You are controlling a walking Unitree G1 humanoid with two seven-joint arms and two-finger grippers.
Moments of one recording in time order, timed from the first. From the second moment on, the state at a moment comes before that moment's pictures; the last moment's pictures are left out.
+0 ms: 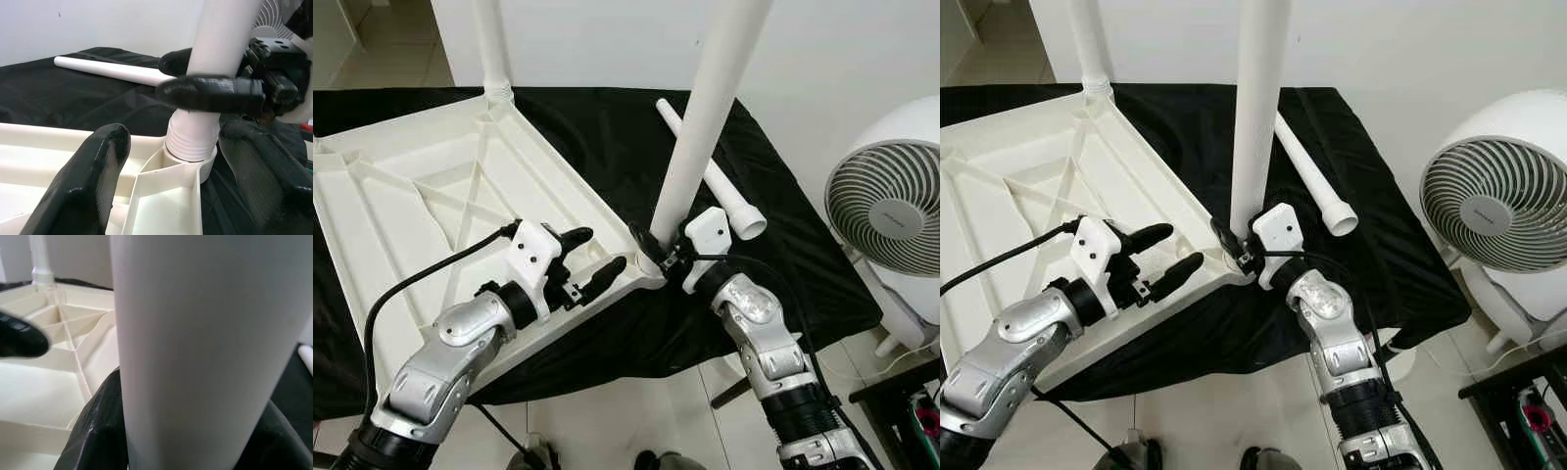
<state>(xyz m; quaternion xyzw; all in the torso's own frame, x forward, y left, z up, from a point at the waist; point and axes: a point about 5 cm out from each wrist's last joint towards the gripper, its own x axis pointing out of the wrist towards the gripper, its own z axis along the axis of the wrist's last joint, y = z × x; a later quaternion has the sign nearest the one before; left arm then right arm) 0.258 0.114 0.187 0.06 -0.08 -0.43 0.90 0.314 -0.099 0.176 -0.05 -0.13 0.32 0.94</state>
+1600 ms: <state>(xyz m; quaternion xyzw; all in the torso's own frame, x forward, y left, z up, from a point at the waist) 0.256 0.119 0.195 0.06 -0.09 -0.42 0.90 0.349 -0.104 0.187 0.00 -0.06 0.25 0.97</state>
